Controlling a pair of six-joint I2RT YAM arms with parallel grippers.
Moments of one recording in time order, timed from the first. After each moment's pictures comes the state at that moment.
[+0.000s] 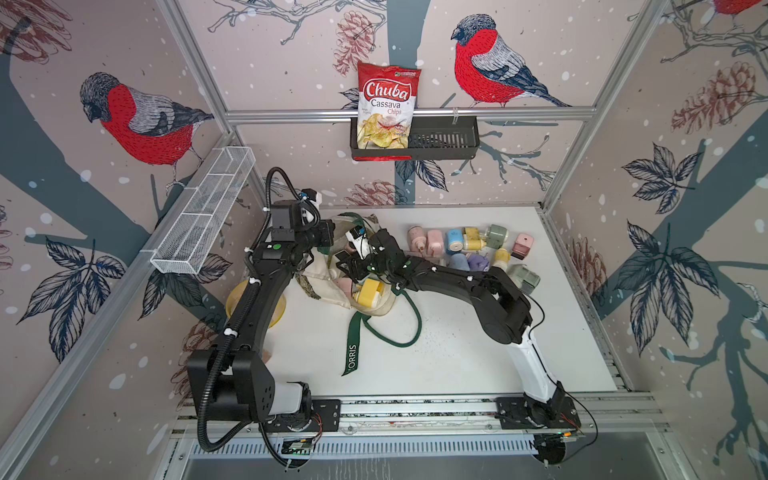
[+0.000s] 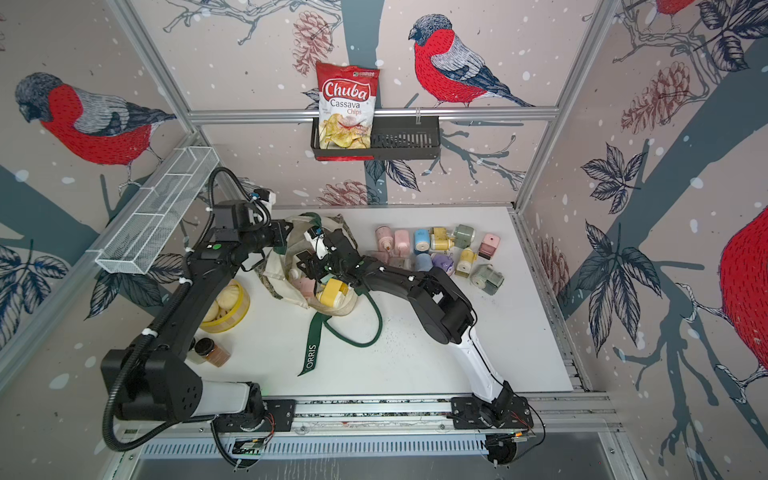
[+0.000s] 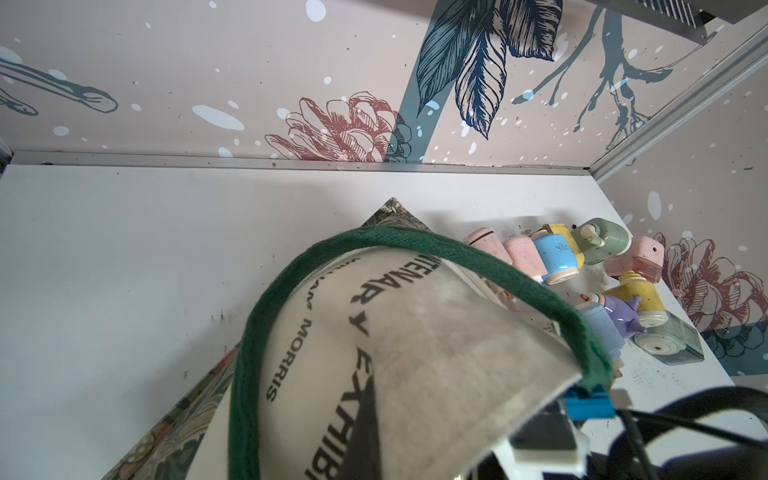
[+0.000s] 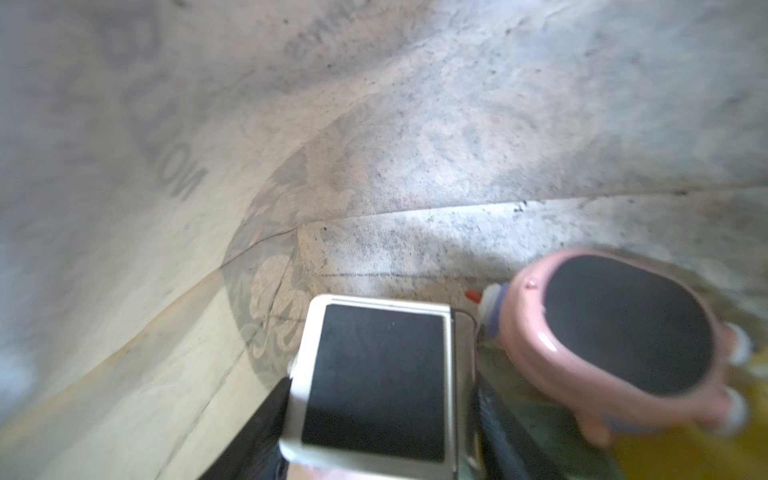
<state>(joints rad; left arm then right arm) -0.04 1.38 1.25 -0.41 0.36 -0.13 0.93 2.19 1.64 0.14 -0.23 0.25</state>
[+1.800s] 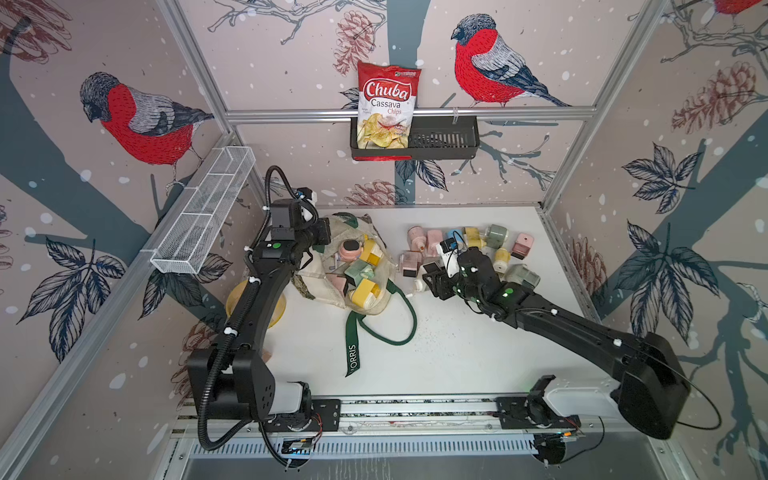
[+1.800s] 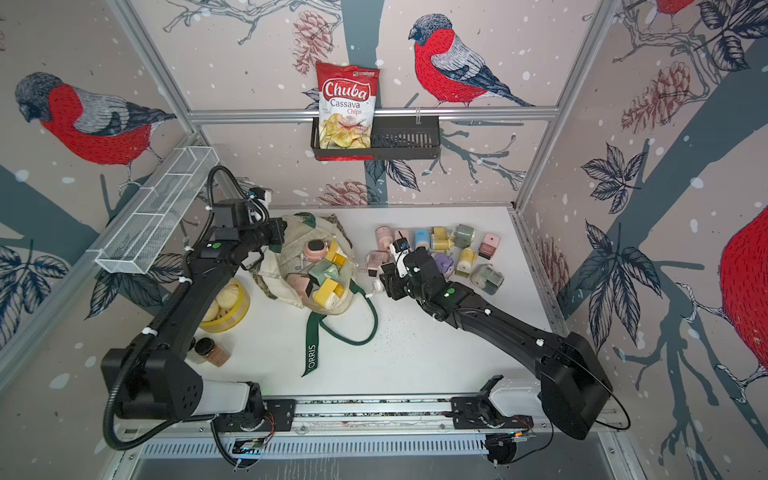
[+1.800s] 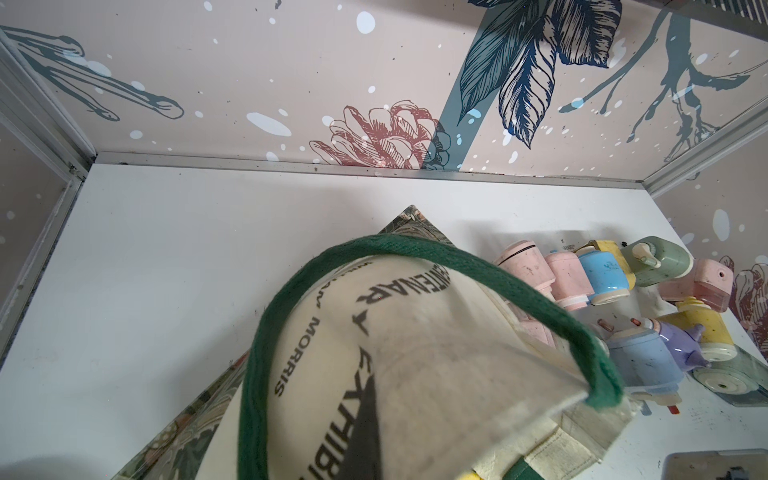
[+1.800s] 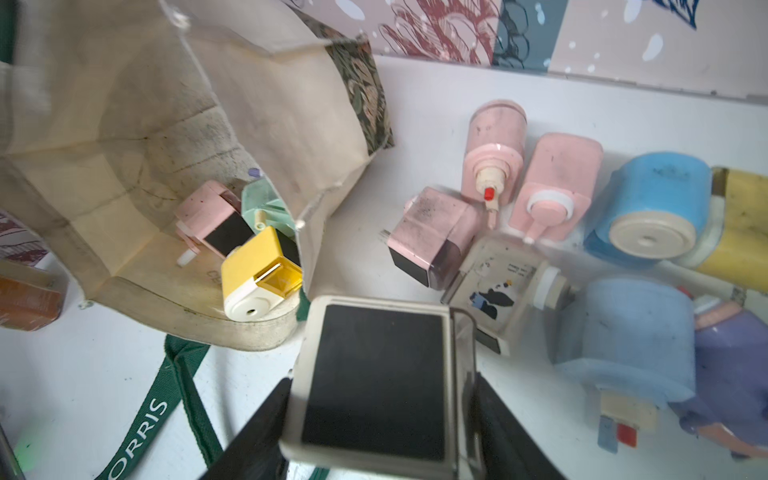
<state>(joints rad) -0.04 1.38 1.26 -0.42 0.24 -0.13 0.76 1.33 0.90 -0.18 0.03 0.24</state>
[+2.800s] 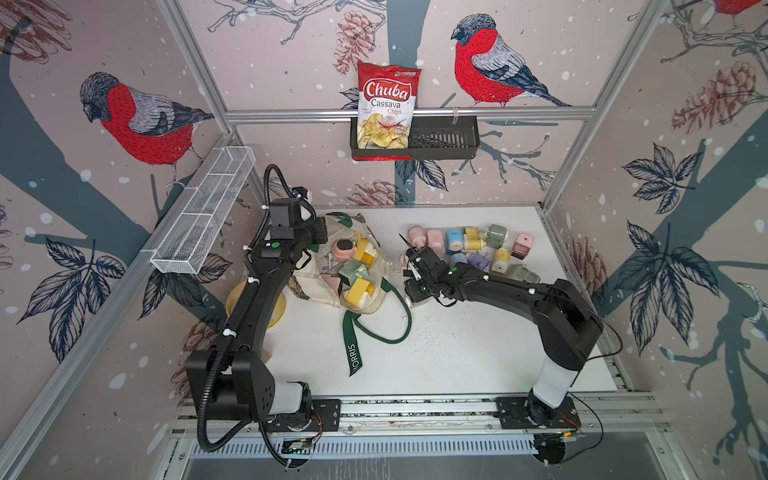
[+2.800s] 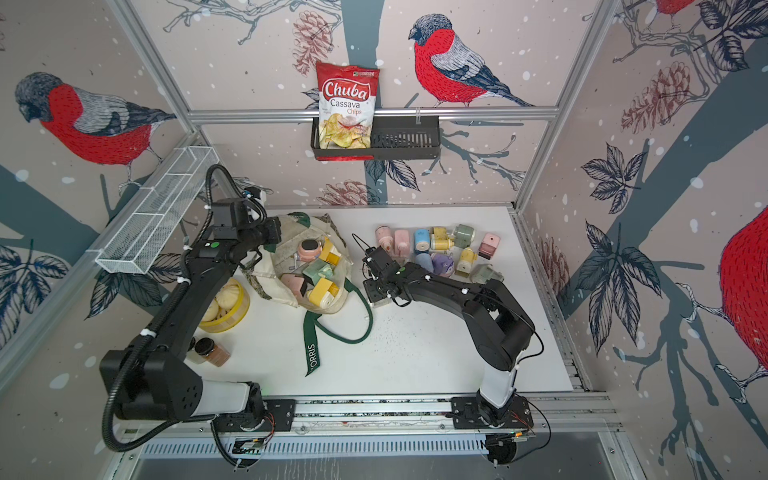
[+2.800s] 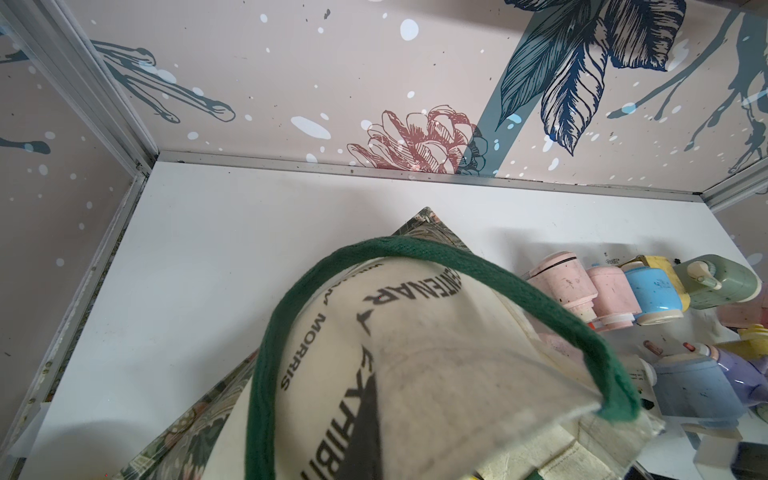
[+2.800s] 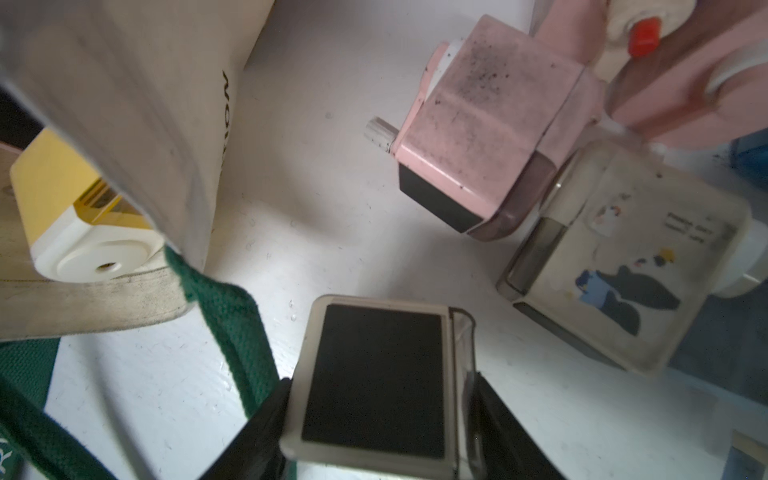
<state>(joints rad) -0.04 1.38 1.28 -0.45 0.15 -0.13 0.84 1.81 1.24 -0.43 0.08 0.27</state>
